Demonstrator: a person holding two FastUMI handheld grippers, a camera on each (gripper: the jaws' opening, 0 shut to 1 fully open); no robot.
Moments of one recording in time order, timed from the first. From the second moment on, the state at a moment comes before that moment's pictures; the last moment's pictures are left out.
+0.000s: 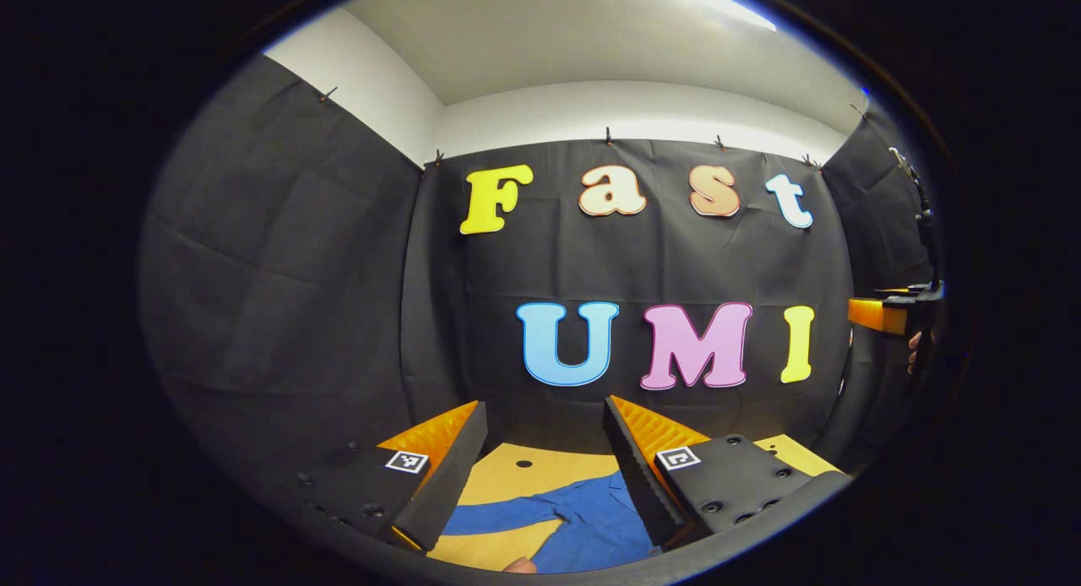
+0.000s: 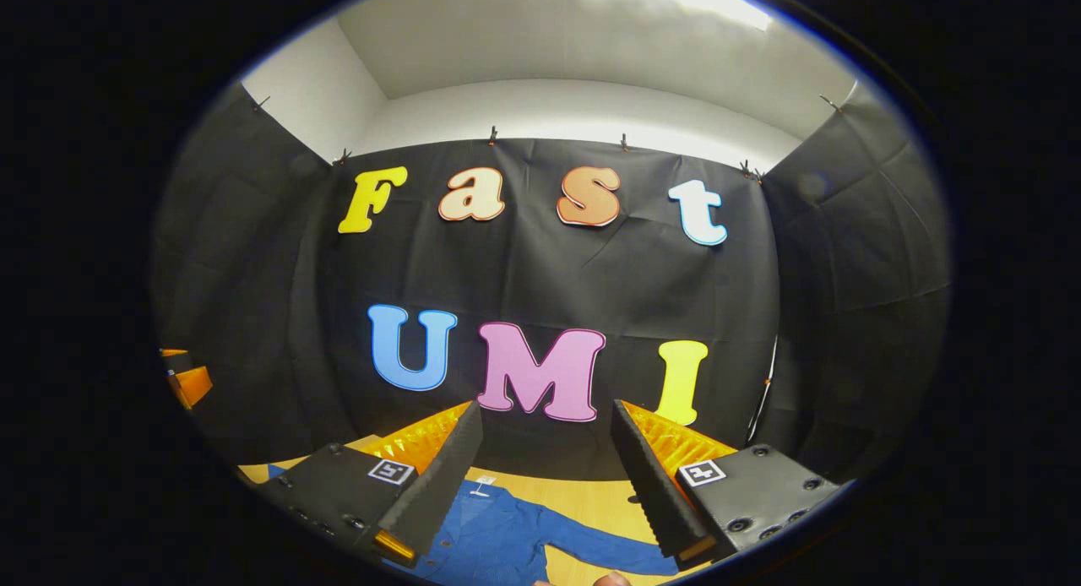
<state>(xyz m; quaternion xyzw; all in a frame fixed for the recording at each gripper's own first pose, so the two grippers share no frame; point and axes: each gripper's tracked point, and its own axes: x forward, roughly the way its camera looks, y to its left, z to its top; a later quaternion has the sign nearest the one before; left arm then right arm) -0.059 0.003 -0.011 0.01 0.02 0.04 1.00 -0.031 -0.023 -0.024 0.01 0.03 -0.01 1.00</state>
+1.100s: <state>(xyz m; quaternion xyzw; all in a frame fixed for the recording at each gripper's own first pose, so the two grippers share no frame) -0.036 -0.006 -0.026 0.01 0.04 0.03 1.00 -0.028 -0.080 -0.063 -0.01 0.07 -0.07 1.00</state>
